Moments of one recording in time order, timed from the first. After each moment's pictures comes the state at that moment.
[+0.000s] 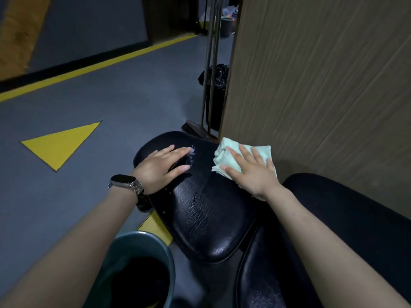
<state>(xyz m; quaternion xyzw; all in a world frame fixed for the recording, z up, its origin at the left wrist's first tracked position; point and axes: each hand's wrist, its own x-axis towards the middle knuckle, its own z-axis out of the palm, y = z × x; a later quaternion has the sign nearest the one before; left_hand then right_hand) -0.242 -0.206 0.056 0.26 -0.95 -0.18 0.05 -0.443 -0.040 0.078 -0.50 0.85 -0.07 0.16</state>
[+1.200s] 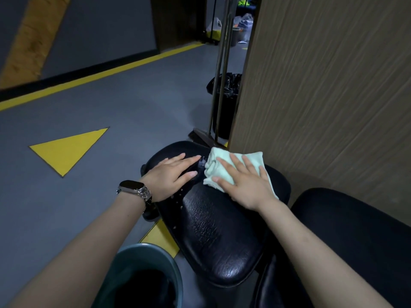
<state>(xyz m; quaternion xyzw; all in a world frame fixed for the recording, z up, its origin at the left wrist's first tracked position) -0.241 -0.220 0.059 0.25 -0.95 -0.21 0.05 -0.416 -0.073 0.078 -0.54 0.83 -0.06 0.14</state>
